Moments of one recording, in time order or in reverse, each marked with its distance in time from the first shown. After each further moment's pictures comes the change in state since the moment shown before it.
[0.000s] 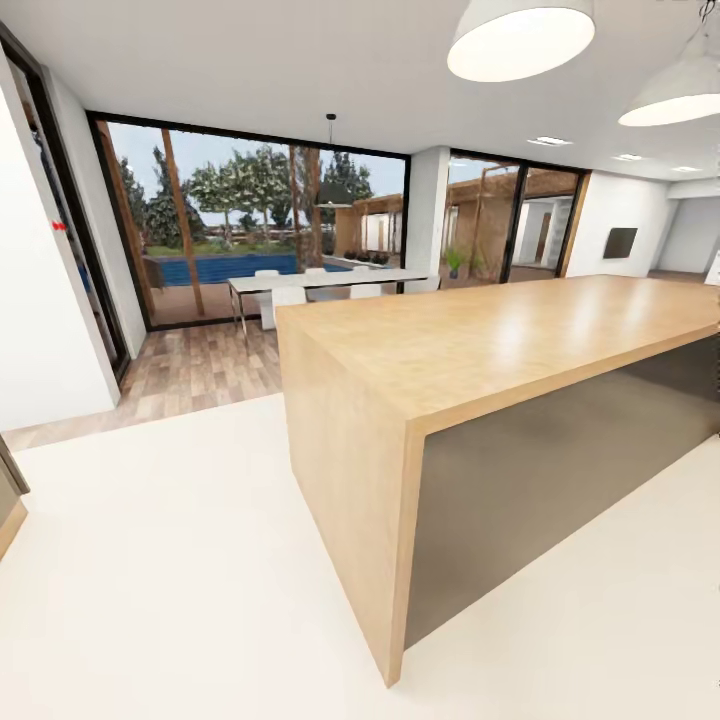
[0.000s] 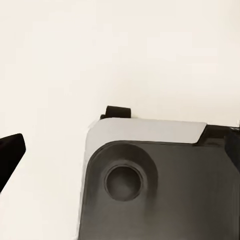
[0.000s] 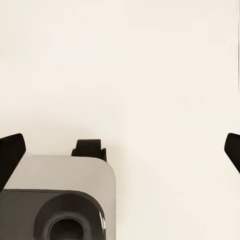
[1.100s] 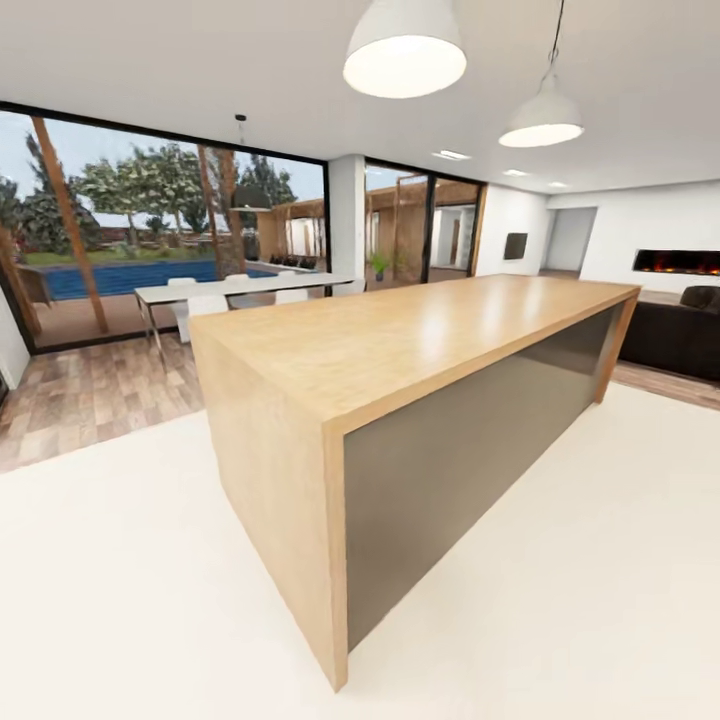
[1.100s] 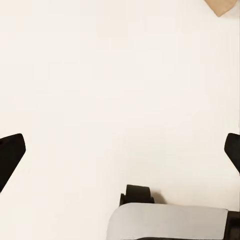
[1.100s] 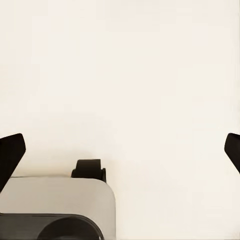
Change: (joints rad) left arm 0.001 0.047 0.007 -0.100 -0.004 -0.159 -0.005; right arm -0.001 -0.001 -0.004 0.003 -0.005 -0.068 -0.001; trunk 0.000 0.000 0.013
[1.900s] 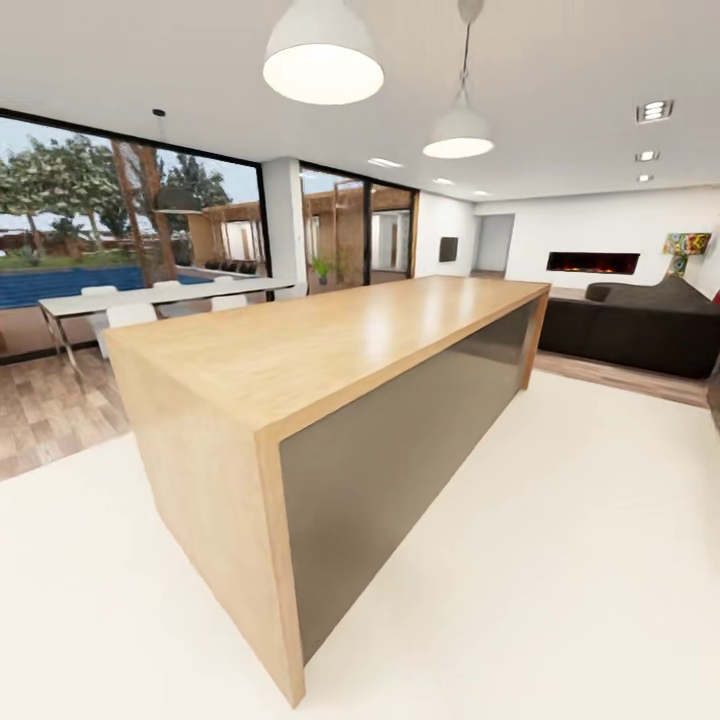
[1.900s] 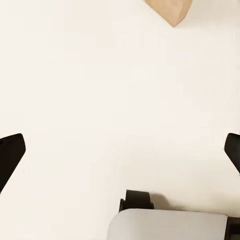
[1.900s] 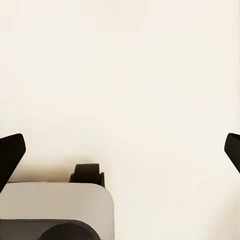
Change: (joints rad) left arm 0.000 0.000 0.000 0.001 0.000 -0.008 0.000; right arm 0.000 -0.003 -0.004 -0.002 0.000 -0.001 -0.002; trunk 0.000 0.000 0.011
